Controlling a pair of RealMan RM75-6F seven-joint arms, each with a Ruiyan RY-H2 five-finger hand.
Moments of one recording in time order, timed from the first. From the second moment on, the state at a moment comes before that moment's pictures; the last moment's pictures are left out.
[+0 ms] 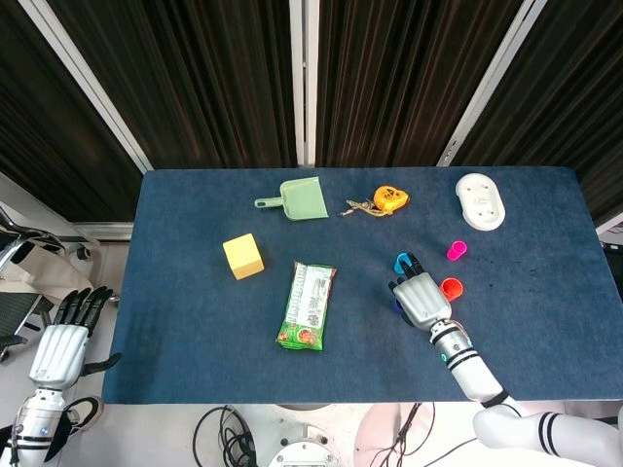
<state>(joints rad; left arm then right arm) -0.12 -1.28 0.01 -1.47 1.57 1.47 -0.04 0.60 -1.48 0.07 -1.53 -1.17 1.01 -0.73</state>
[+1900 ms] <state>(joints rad) -0.13 -1.28 0.02 -1.47 1.56 1.44 -0.03 0.49 -1.27 0.09 -1.56 -1.26 1.14 -0.43</state>
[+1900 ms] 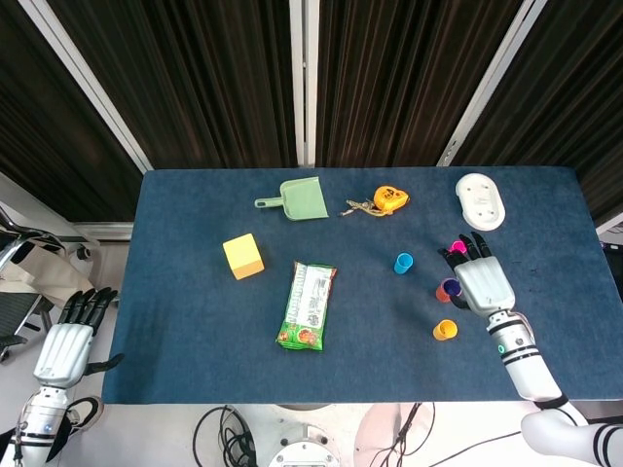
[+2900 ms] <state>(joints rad) -0.13 -1.28 0.02 -1.47 1.57 1.44 -0.02 0.34 -1.25 -0.07 -1.60 -1.47 1.17 -0.42</state>
